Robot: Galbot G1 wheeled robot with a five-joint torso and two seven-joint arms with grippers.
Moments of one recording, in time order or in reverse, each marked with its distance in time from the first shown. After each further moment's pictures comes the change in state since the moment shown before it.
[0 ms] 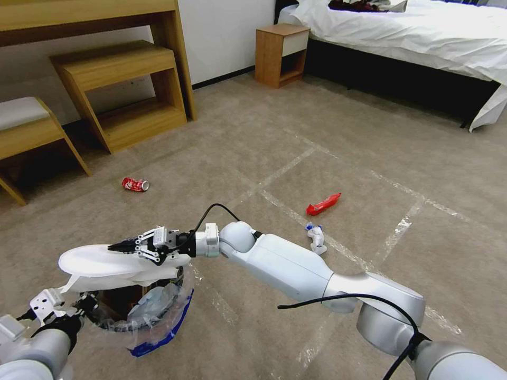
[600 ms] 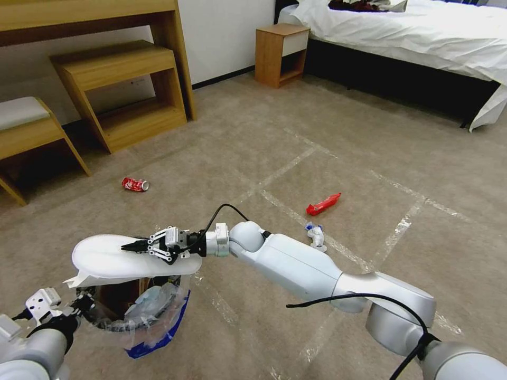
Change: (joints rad) left arm 0.001 0.007 -0.008 -0.006 -0.006 -0.001 0.002; right arm -0.018 -0.037 -0.002 -0.034 0.001 0.015 -0.018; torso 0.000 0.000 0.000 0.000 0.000
